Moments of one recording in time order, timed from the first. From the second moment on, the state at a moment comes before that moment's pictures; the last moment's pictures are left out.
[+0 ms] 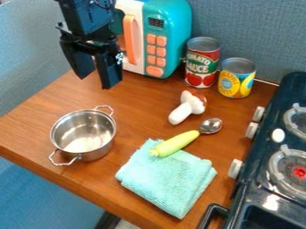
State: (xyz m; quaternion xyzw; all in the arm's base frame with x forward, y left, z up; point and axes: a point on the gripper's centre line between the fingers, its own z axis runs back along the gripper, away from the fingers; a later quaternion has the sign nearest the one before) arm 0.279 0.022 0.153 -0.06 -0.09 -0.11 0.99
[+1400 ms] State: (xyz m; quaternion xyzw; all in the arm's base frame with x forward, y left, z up) arm 0.272 0.013 0.040 -0.02 -0.01 -0.04 1.00
